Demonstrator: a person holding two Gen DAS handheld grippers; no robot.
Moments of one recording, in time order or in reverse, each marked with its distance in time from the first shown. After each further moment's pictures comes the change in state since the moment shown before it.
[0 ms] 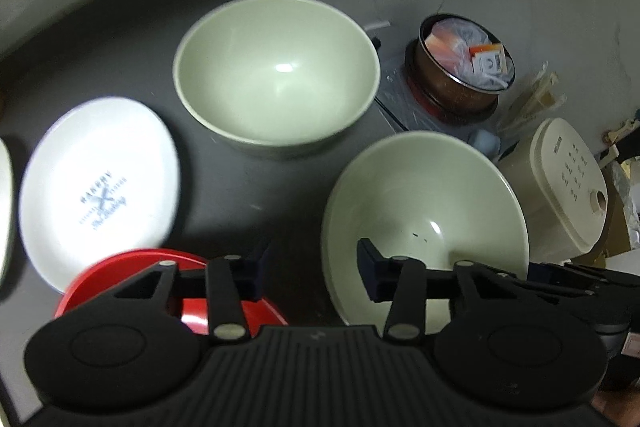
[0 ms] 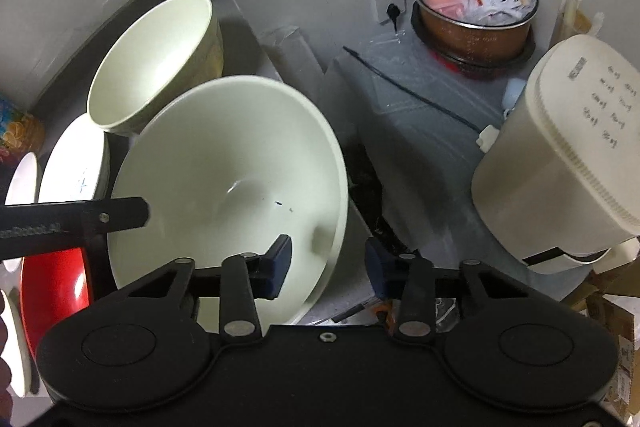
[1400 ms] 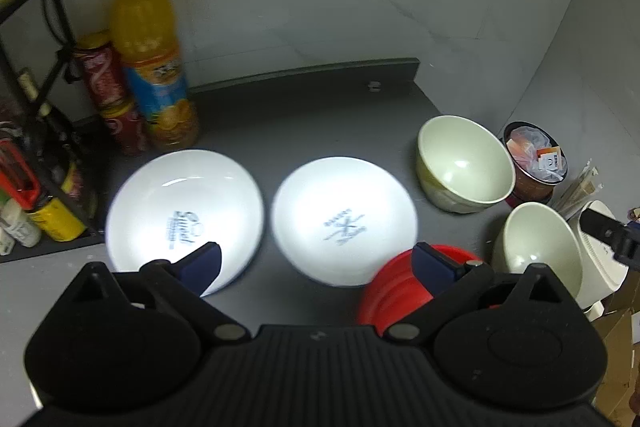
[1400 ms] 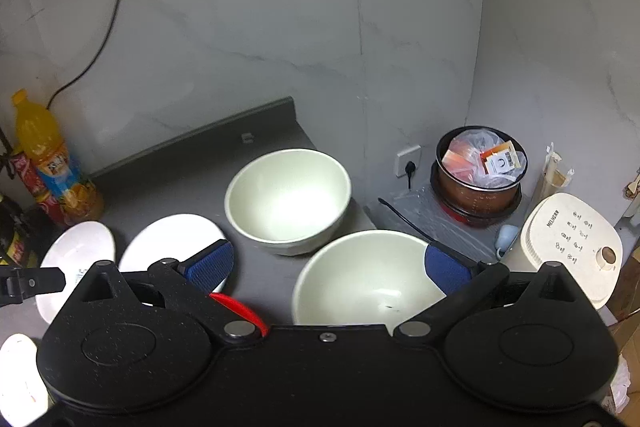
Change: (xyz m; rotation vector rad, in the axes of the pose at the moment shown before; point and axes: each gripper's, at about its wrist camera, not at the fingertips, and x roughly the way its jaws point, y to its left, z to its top) left arm -0.158 0.162 -0.073 -0.129 -0.281 0.141; right arm -0.113 0.127 -0.025 -0.104 -0.446 -0.087
